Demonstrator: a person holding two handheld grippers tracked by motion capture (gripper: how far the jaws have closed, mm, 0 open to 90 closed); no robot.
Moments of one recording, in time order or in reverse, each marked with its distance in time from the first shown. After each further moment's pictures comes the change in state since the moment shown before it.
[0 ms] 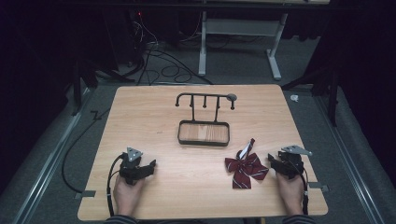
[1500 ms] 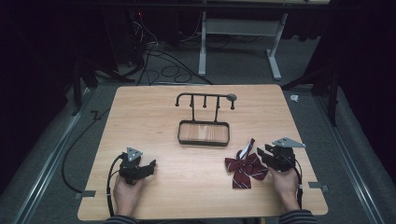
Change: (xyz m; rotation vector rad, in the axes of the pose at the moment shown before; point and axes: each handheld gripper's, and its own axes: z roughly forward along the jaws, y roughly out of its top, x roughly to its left) left arm 0.001 0.000 0.000 0.003 -0.006 -0.003; right arm 0.033 0.037 -0.016 -0.056 0.147 -0.069
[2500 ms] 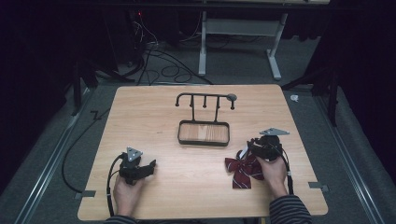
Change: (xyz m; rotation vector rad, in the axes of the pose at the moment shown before) left arm 0.000 0.000 0.000 0.000 -0.001 0.000; right arm 0.009 0.025 0.041 0.073 0.014 0.007
